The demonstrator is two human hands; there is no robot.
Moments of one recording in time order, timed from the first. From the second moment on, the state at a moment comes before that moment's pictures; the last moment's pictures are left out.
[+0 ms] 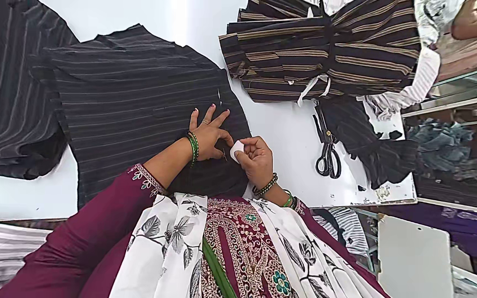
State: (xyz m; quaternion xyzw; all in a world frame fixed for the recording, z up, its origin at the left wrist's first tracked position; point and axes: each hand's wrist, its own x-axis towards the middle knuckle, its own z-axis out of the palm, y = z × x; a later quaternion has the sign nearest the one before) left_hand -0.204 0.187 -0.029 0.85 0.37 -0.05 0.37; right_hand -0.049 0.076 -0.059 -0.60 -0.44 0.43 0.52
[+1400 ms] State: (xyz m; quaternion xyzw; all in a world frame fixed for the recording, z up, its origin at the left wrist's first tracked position) left_hand -0.252 0.122 -0.073 0.93 0.30 0.13 0.19; right_hand 0.047 -0.051 -0.038 -0.61 -0.39 0.58 0.38
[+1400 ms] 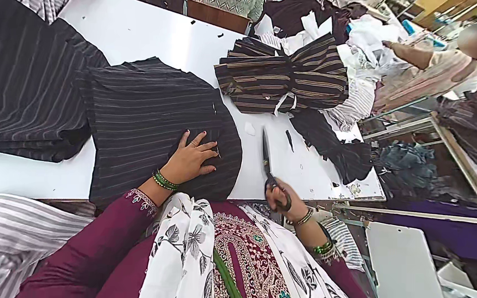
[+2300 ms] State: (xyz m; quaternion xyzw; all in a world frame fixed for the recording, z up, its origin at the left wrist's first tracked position) left_hand -0.252 0.127 -0.078 0.92 0.29 0.15 0.22; right_hand -0.032 -0.036 -0.003 -0.67 -0.49 0.55 0.08
